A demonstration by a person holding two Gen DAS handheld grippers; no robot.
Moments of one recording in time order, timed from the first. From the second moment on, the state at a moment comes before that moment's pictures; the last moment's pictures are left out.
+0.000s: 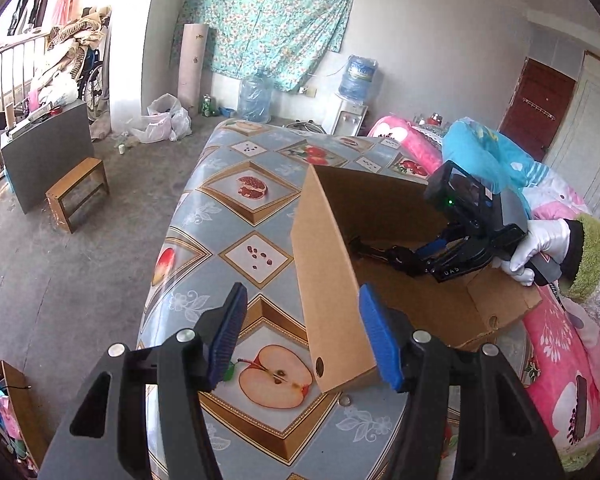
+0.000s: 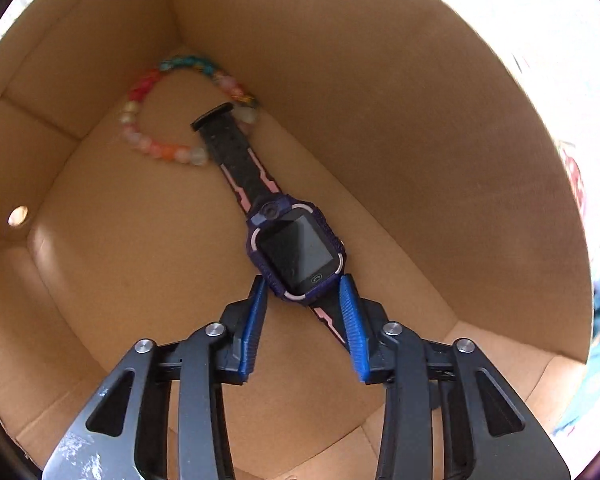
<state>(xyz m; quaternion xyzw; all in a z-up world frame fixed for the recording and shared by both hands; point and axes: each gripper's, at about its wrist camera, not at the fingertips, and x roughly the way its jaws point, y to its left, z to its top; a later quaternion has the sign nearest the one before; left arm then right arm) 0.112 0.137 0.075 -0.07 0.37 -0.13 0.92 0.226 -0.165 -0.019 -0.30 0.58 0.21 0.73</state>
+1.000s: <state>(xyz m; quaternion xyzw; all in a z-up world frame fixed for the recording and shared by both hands) 0.119 0.146 0.072 -0.09 0.35 -0.14 0.92 0.244 -0.165 -0.012 -0.38 0.54 0.13 0.74</state>
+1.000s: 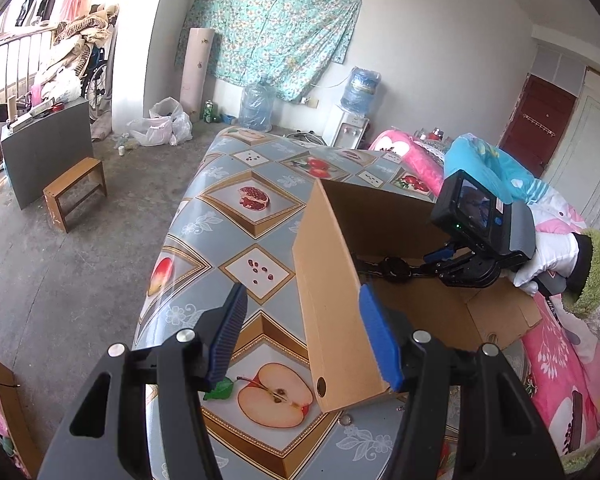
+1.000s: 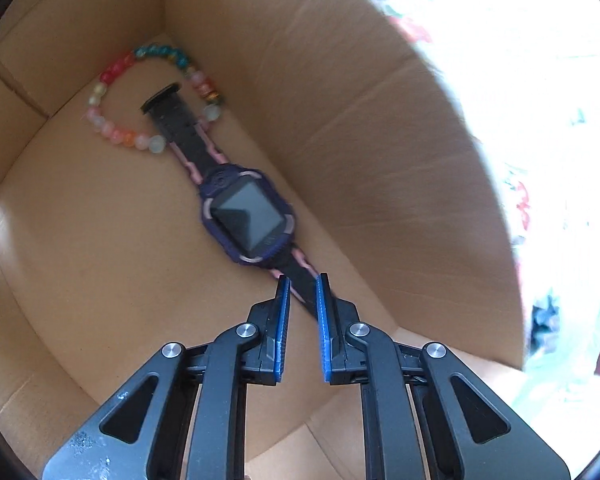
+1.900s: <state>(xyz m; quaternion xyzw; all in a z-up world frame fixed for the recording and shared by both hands) 0.066 0.153 0.069 -0.05 0.39 -0.17 0.90 0.224 -0.199 -0.010 -0.09 0.60 0.09 0.79</state>
